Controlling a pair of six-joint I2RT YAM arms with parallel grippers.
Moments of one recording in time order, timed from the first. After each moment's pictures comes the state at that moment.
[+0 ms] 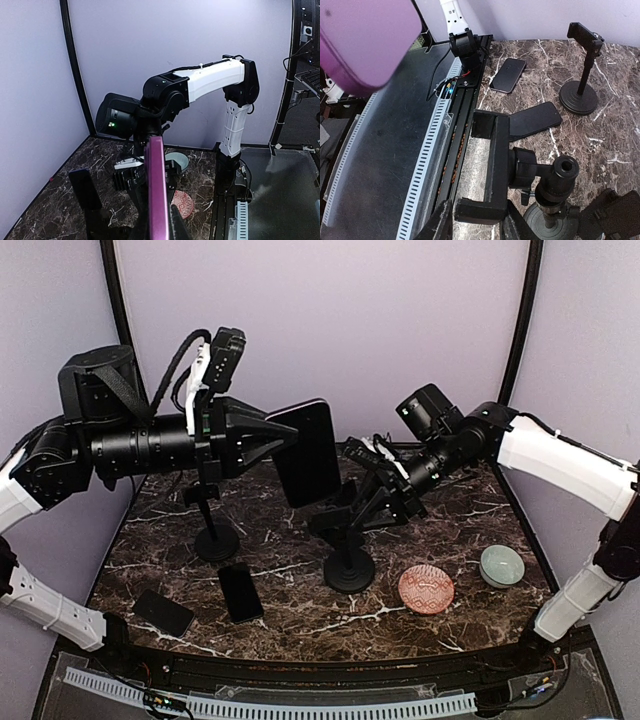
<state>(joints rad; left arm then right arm) -1.20 1.18 1.49 -0.42 0.07 0.08 0.79 1.54 1.50 -0.91 -0.91 -0.57</state>
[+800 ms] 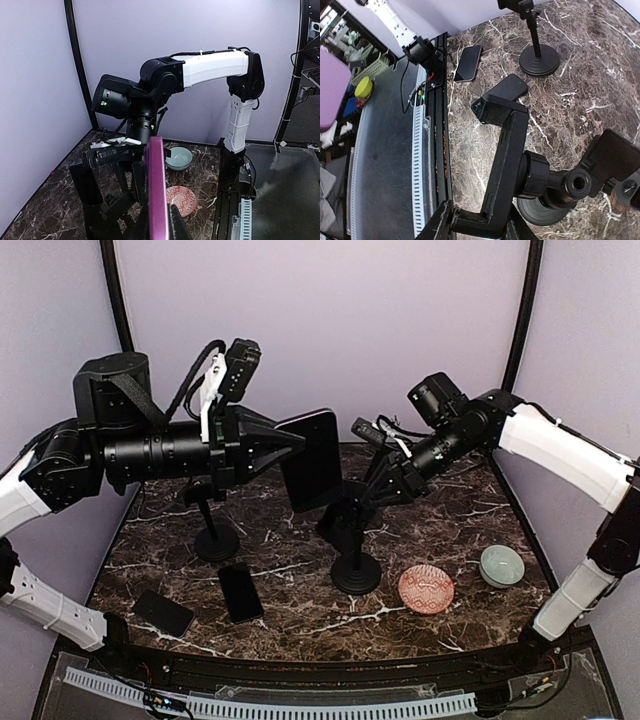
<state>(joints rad) -1.20 1.18 1.46 -0.40 0.04 0.07 0.69 1.57 1.57 -0.99 -0.81 -0.35</state>
